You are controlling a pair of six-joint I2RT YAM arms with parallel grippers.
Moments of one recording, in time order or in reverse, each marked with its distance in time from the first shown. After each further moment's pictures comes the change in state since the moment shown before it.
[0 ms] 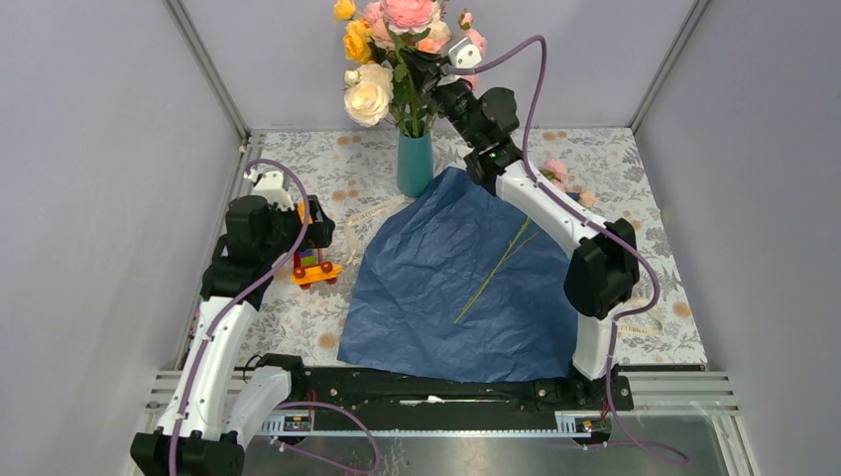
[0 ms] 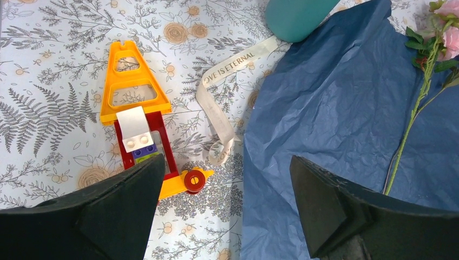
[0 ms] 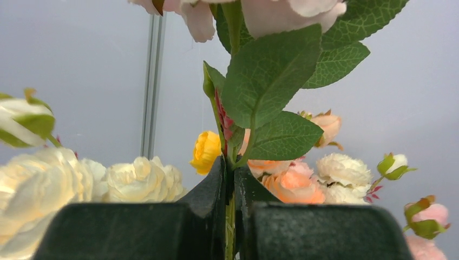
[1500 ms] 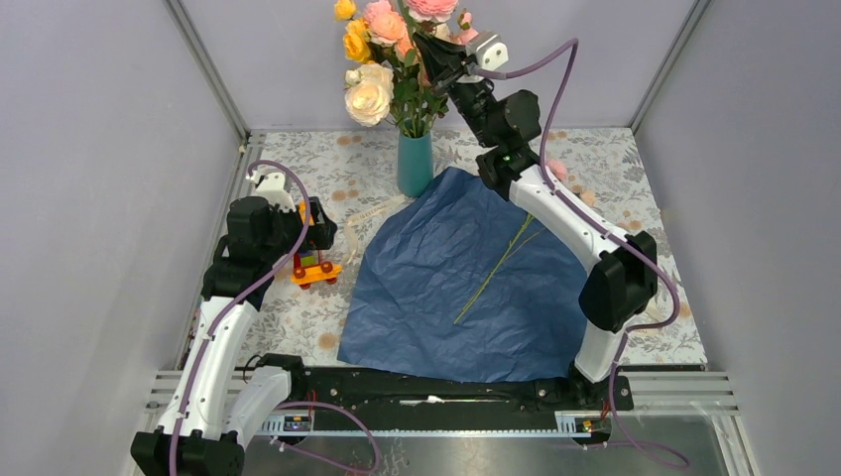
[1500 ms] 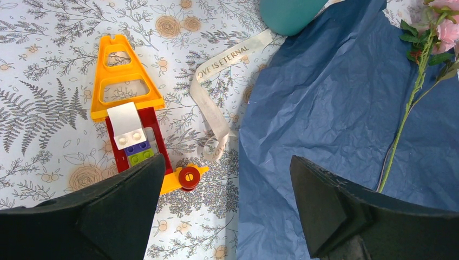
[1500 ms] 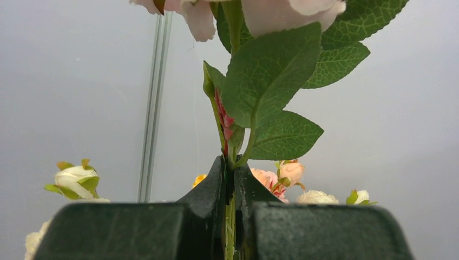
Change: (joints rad) left arm 0.000 0.000 -0.014 0.000 0.027 -0.006; right arm 0.002 -0.140 -0.071 0.084 0.021 0.017
